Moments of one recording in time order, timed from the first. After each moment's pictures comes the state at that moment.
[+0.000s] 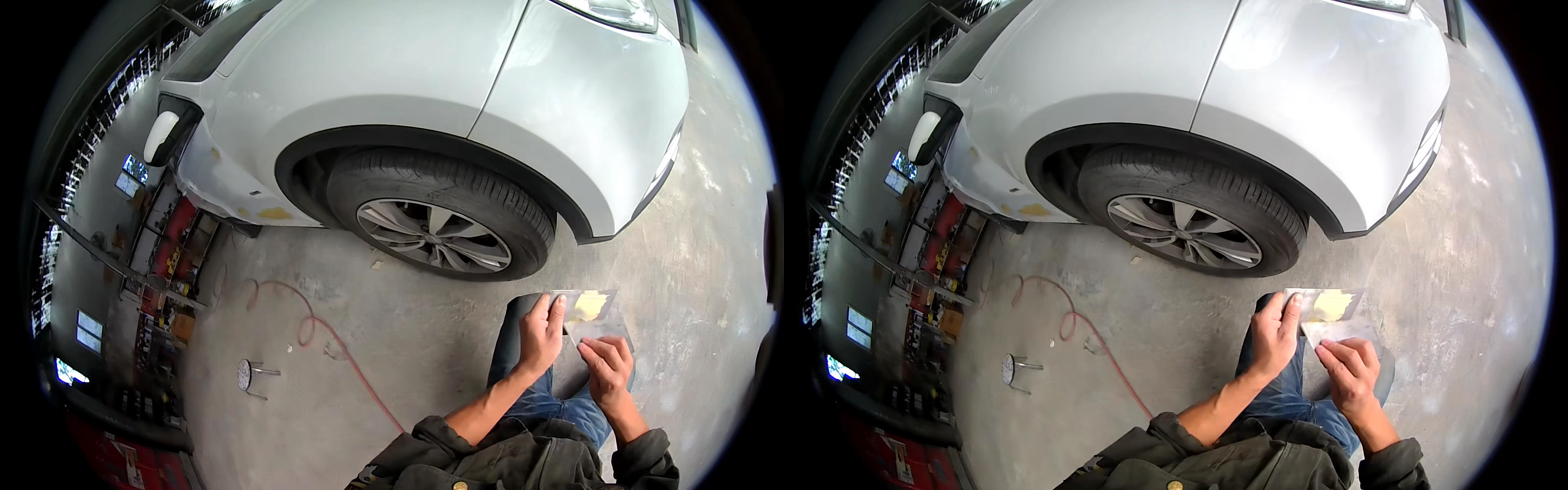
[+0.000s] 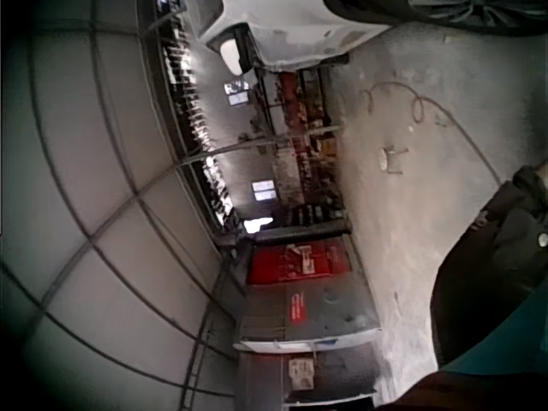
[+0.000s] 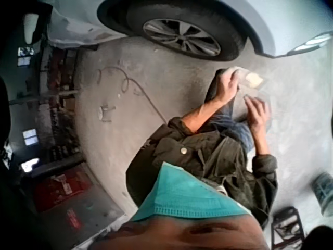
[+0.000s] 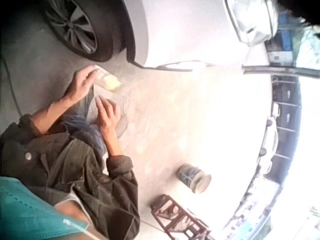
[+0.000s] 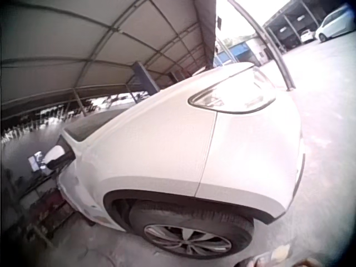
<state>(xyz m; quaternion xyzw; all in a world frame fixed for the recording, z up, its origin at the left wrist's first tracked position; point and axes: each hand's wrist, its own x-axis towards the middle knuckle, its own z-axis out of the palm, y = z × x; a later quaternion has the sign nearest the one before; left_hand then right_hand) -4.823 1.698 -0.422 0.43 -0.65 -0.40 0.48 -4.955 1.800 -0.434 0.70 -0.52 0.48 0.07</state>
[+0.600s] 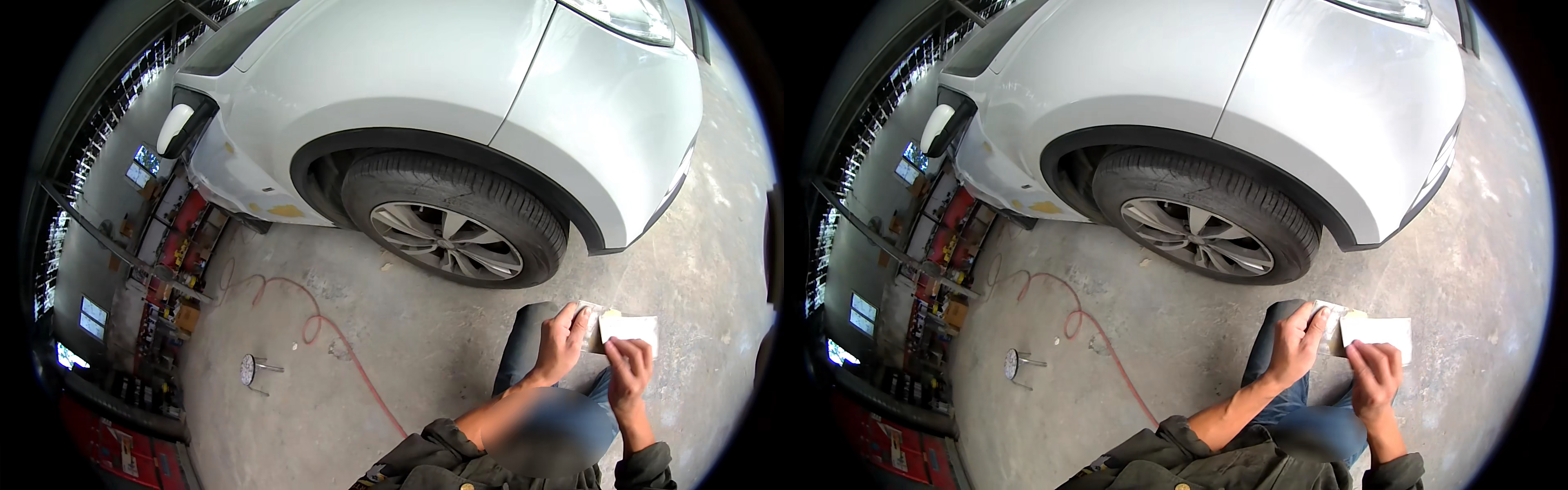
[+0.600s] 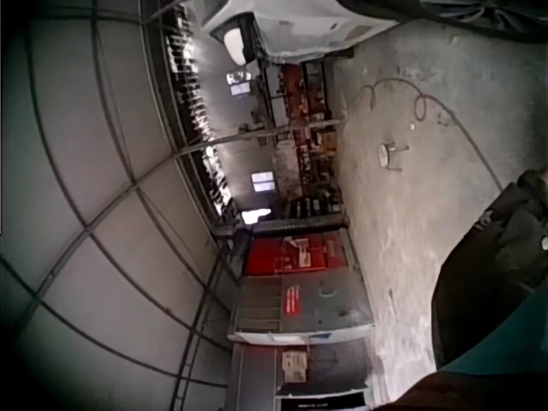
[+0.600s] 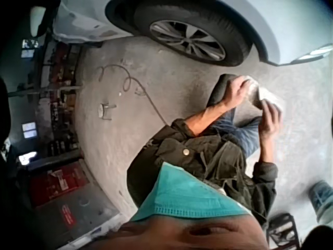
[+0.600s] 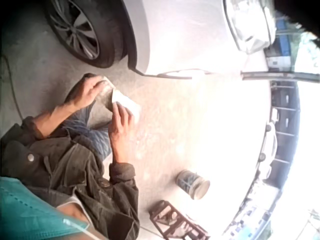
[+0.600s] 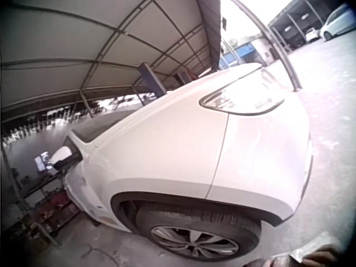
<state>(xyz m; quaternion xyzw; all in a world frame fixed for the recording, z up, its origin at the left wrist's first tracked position) -4.831 1.695 -0.422 0.40 -0.67 -0.45 0.42 -4.971 1.800 -0.426 0.66 -0.57 0.46 0.14</state>
